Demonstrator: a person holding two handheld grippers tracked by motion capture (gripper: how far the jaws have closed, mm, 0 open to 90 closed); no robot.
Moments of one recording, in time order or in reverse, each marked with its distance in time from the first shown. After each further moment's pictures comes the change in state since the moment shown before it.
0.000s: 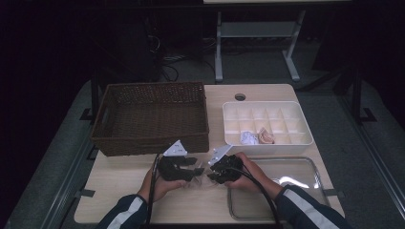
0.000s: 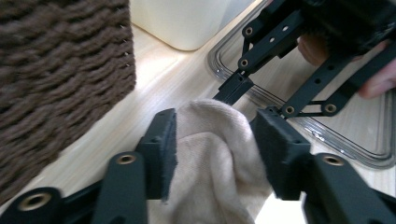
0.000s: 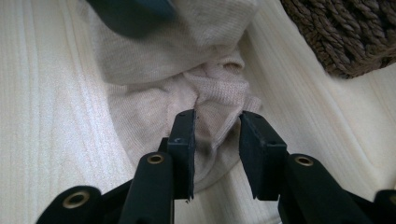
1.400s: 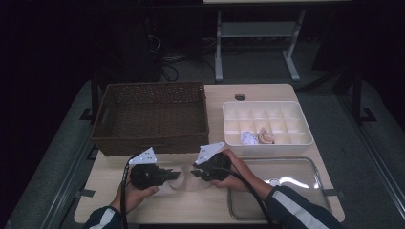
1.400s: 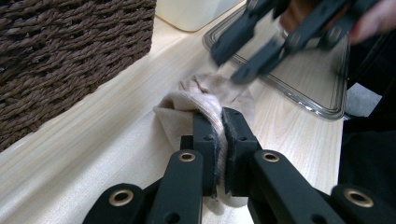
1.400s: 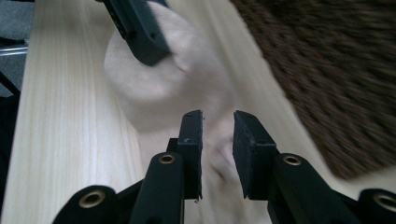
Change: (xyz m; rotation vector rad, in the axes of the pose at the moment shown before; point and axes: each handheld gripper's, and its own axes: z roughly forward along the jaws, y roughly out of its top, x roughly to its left) left arm 0.017 -0.041 -0.055 -0.053 -0.077 -0.066; right arm 0.020 0.040 -0.016 -0.169 0.023 -0.066
